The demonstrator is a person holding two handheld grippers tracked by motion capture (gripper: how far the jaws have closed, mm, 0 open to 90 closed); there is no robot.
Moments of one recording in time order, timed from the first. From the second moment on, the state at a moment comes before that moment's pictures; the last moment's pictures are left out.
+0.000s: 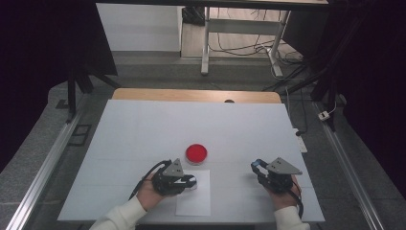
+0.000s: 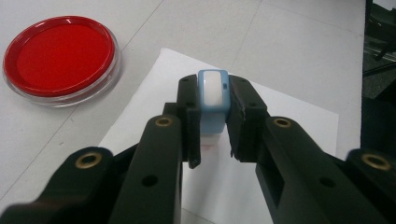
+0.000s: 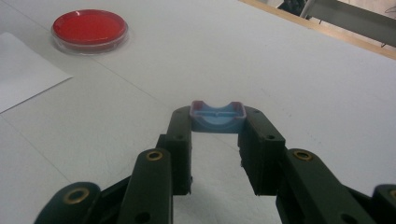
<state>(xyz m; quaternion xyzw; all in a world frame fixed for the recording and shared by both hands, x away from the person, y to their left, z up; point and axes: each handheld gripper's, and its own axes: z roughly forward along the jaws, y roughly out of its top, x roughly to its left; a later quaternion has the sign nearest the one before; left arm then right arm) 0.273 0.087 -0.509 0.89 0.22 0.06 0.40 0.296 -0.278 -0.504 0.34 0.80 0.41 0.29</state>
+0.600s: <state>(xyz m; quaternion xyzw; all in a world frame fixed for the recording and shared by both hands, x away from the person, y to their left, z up) 0.271 0.083 -0.508 0.90 0.21 0.08 0.39 0.295 -0.278 -0.504 0.34 0.80 0.41 0.29</state>
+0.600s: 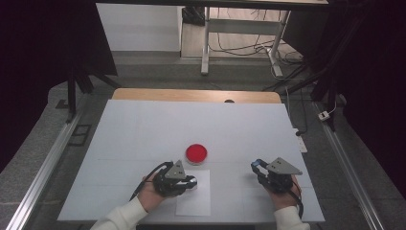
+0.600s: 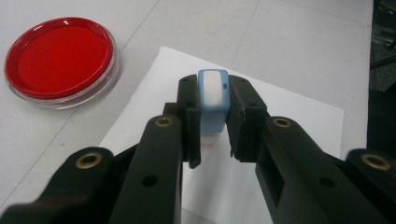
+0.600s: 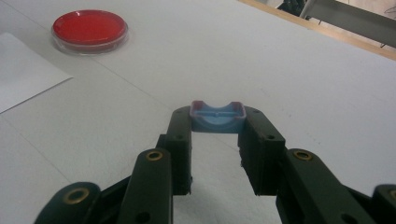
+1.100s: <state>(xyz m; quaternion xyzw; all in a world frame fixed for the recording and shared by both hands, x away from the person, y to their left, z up) 0.273 0.078 -0.506 0.91 0.21 0.07 0.36 0.295 -0.278 -0.503 0.34 0.80 0.41 0.29</state>
